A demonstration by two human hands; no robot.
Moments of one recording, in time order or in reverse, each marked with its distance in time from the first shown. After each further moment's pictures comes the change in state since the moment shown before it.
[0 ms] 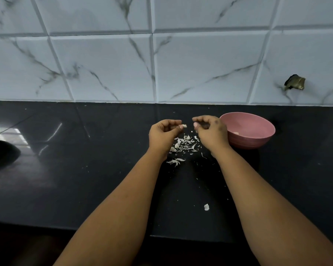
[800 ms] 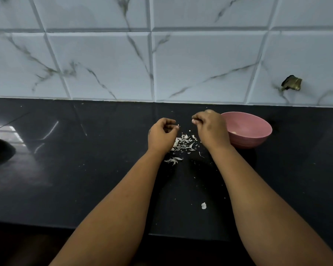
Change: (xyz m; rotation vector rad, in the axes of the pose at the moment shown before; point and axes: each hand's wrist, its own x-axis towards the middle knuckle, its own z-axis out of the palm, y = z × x) left_hand 0.001 -0.003 0.001 0.423 0.085 0.082; right_hand 0.006 -0.004 -0.010 -0.356 -0.018 -0.315
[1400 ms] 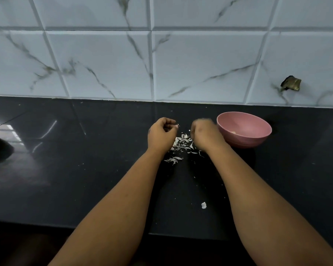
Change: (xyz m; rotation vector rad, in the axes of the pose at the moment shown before) left_hand 0.000 0.002 -0.001 0.009 0.004 -0.020; right_hand 0.003 -0.005 0.009 -0.302 -0.323 0.104
